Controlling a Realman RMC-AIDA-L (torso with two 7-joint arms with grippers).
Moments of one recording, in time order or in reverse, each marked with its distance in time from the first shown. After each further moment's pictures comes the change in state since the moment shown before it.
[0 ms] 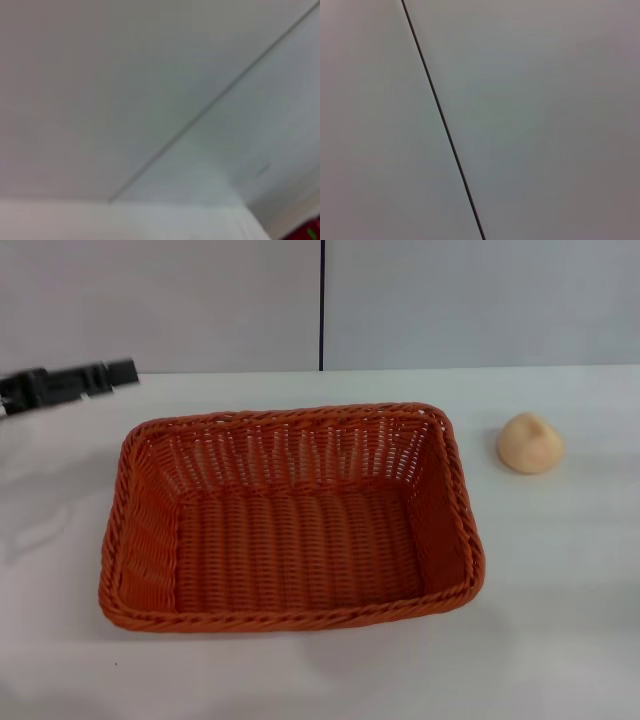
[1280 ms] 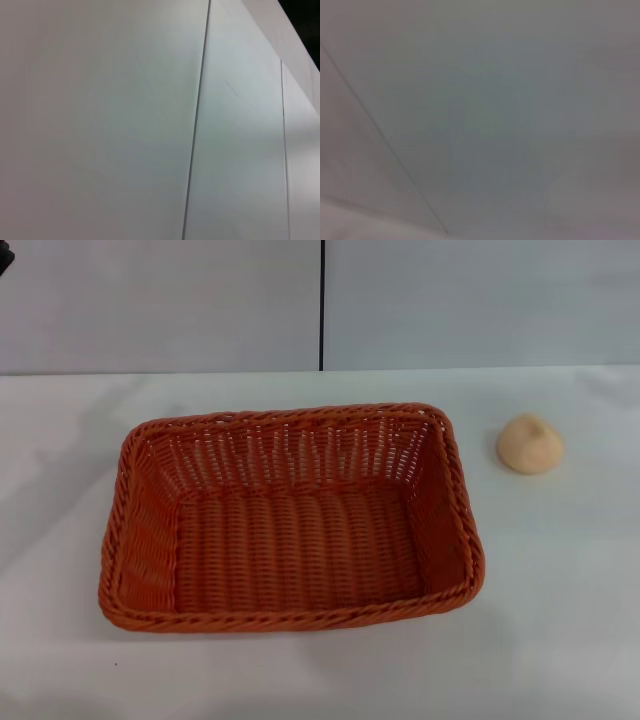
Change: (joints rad) left arm 0.020 -0.022 -0.061 -0.524 -0.682 0.170 1.061; right arm 0.313 -0.198 -0.037 -0.977 -1.571 -0.040 1.566
